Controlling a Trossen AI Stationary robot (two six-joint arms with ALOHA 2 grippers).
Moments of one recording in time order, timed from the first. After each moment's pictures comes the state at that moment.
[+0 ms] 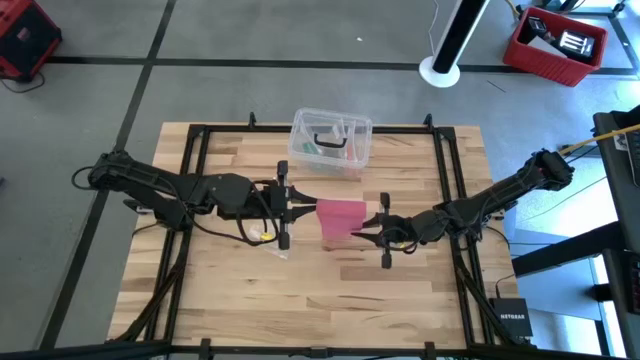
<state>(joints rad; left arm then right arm) -0.29 1.35 1.31 -0.01 -0.40 0.15 0.43 1.15 0.72 0.17 0.43 0.00</state>
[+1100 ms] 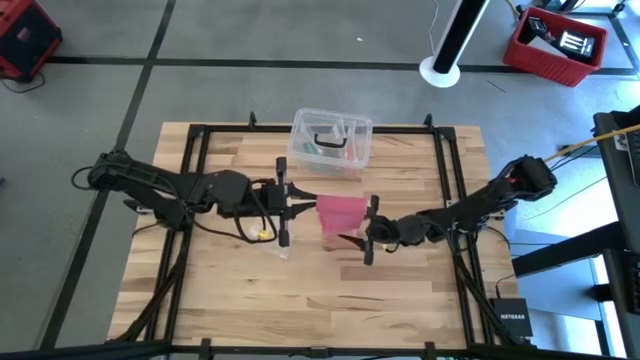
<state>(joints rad) -0.28 1.35 1.31 0.02 -0.40 0.22 0.36 1.42 0.52 0.76 0.47 -0.02</state>
